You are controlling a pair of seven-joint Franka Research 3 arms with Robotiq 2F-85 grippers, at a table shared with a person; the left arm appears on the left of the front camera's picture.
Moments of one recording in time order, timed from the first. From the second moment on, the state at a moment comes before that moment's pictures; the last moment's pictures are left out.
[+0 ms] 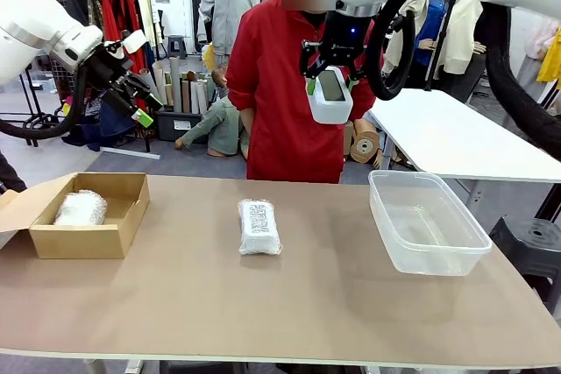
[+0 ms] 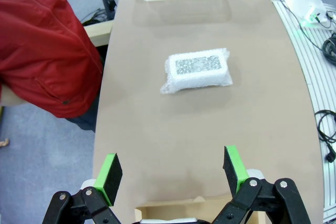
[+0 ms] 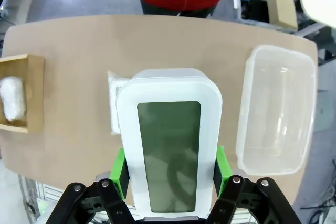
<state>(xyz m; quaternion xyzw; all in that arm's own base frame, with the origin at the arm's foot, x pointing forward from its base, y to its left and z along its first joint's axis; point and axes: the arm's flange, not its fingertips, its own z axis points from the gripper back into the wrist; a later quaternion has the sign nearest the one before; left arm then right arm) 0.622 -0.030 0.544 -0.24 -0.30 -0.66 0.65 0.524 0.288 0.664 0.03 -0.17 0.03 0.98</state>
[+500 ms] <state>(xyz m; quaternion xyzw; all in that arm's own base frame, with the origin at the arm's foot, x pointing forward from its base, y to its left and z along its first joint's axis) 0.622 -0.030 0.544 -0.24 -0.30 -0.66 0.65 0.525 0.289 0.660 0.03 -0.17 0.03 0.98</state>
